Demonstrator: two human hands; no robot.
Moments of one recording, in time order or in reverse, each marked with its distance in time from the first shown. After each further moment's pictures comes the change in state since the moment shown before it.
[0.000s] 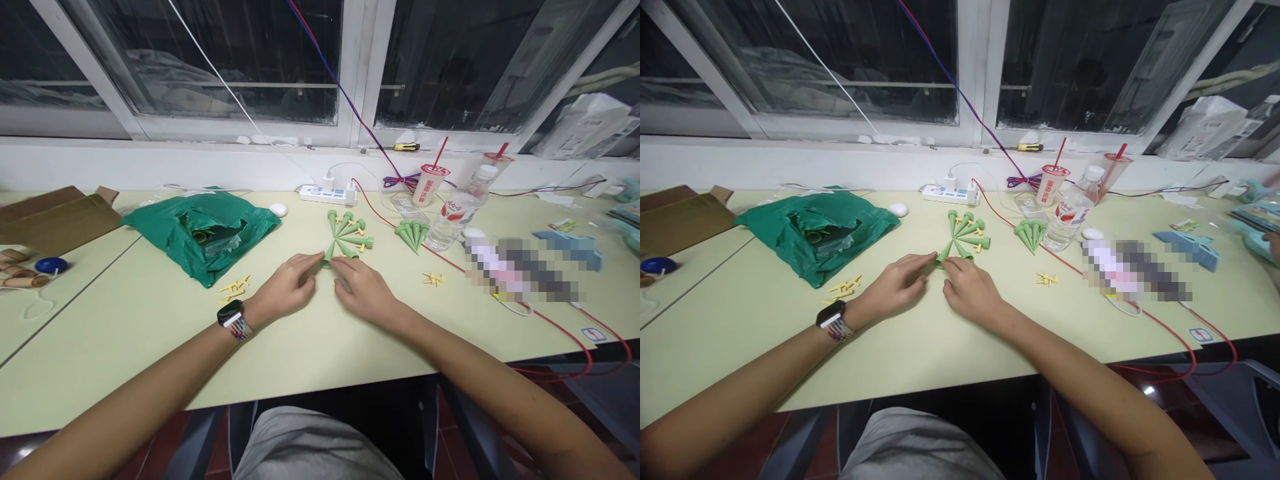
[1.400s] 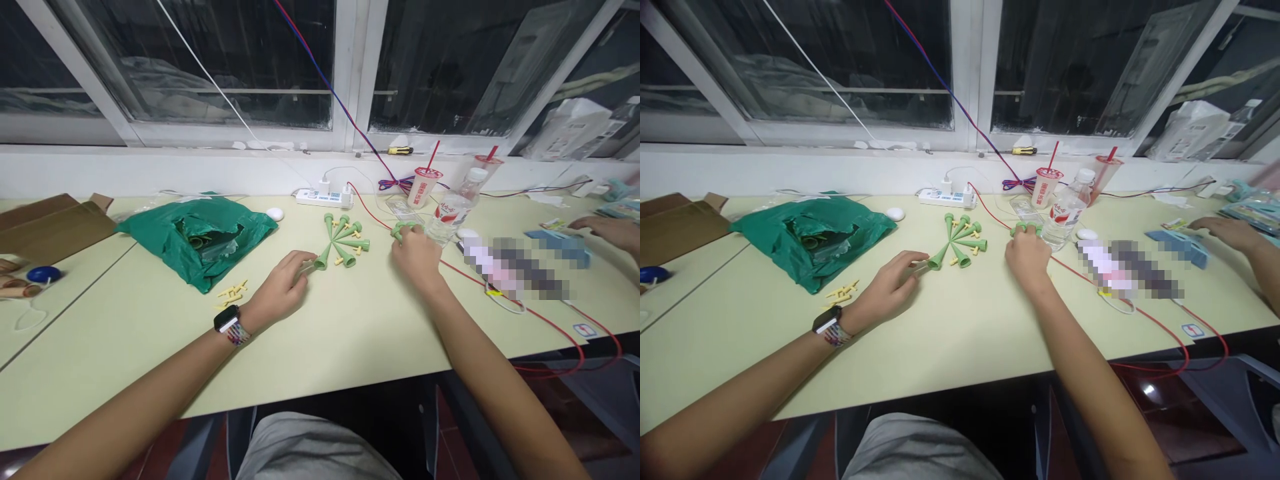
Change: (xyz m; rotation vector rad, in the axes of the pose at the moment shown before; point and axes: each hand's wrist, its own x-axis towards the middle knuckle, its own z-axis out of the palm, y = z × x) left_hand -0.001 -0.001 -0.003 -0.012 0.086 -0.010; right_hand 0.016 0.075 -0.066 -0.521 0.149 0.695
